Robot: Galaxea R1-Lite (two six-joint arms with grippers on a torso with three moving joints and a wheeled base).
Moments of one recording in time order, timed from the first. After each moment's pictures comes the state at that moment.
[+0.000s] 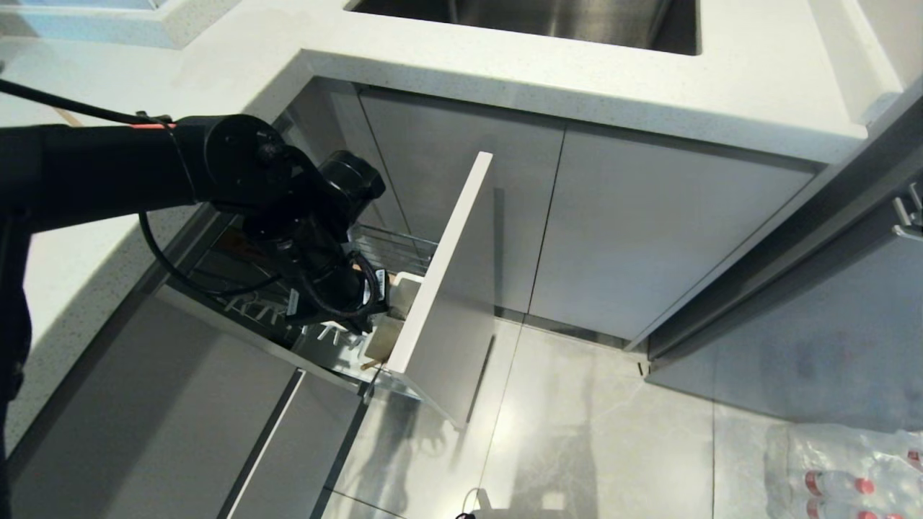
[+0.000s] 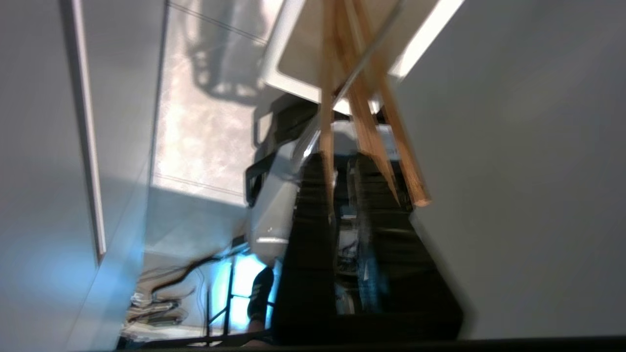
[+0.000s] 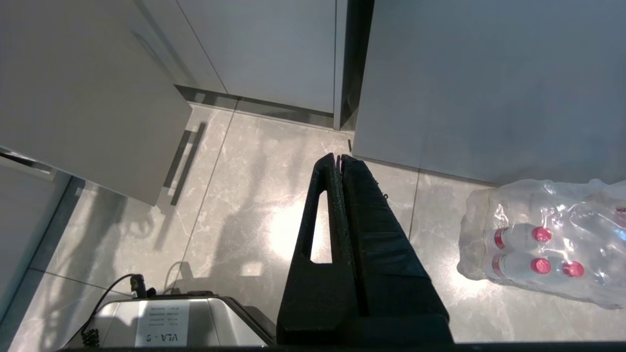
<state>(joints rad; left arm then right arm) -0.43 2.02 -1.91 1.05 0.15 -0.48 0.00 0.00 0.00 0.00 -0.02 0.05</state>
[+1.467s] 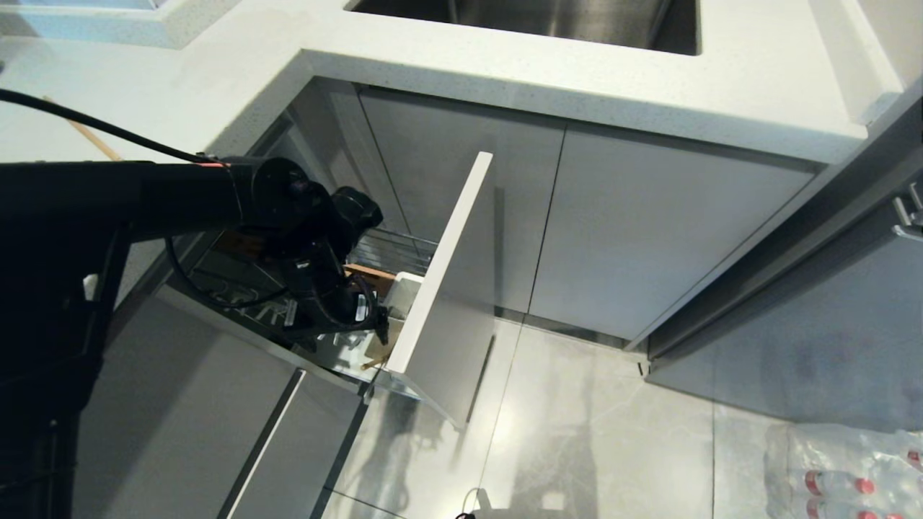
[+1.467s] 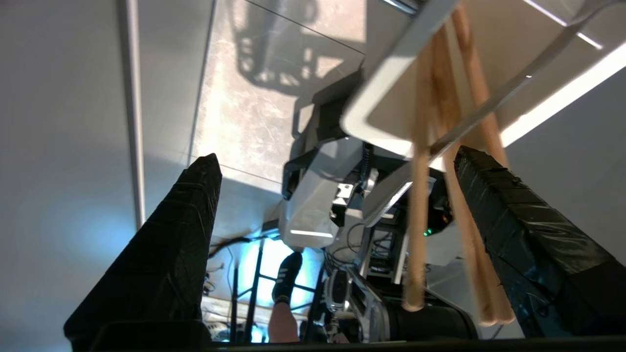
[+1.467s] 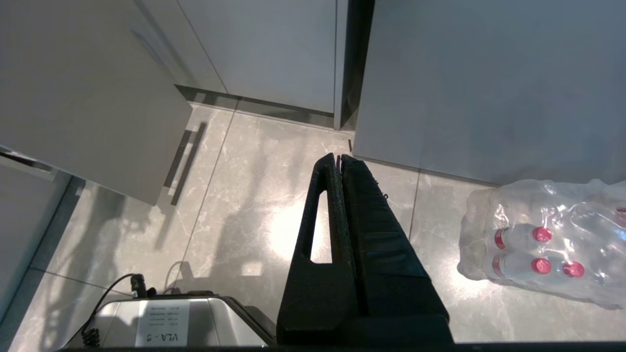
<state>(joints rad) -0.35 2.13 -1.93 1.06 0.19 -0.41 0.00 0.00 0.00 0.00 -0.02 0.05</state>
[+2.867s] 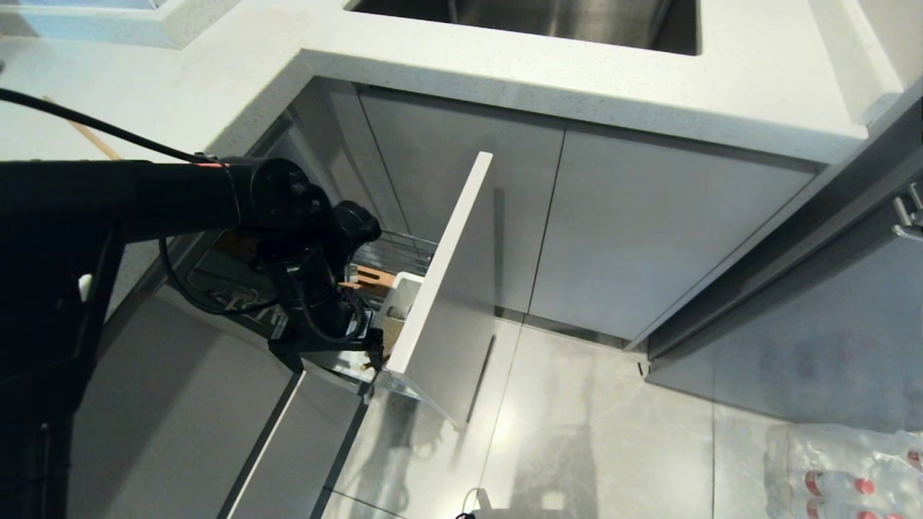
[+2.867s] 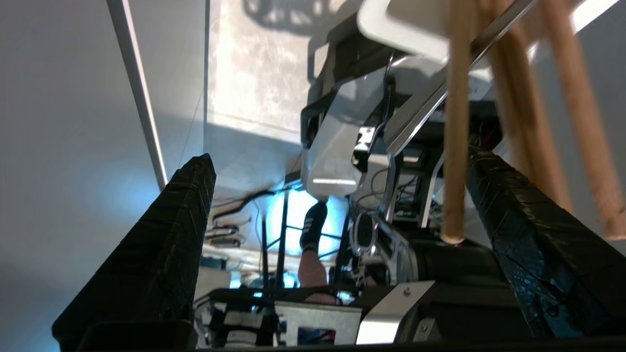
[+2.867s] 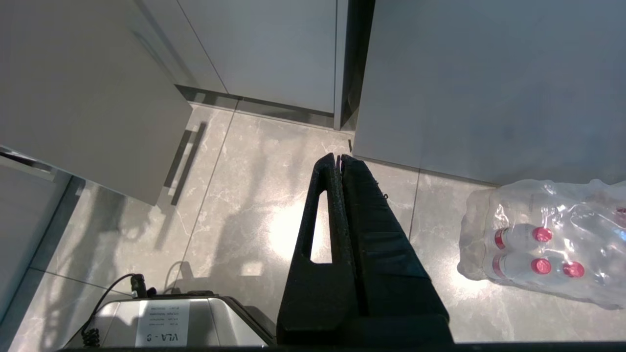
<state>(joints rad) -0.35 2.12 -1.91 1.19 0.15 -0.35 0.00 0.00 0.00 0.00 -0.02 0.05</state>
